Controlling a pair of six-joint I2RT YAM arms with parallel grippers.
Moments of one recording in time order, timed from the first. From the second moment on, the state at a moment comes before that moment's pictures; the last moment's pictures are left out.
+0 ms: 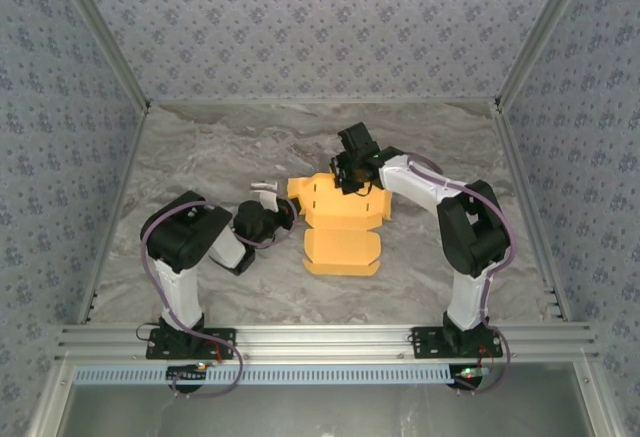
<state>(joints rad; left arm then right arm) -0.57 1.92 0.44 1.28 0.10 -0.49 0.56 1.87 1.37 -0.41 -0.11 1.79</state>
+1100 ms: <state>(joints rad) -0.36 1.42 0.24 0.93 0.05 -0.50 0.52 1.84 1.00 0.43 -0.40 1.48</state>
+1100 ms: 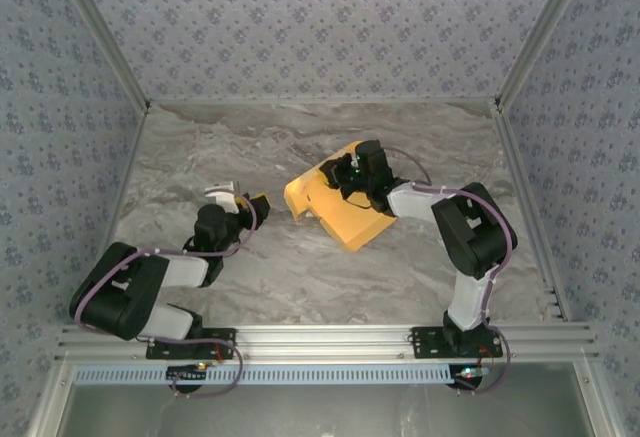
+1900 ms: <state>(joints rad) -0.50 1.77 0.40 1.12 0.29 -0.49 0.49 1.90 0.86 0.74 -0.47 1.46</state>
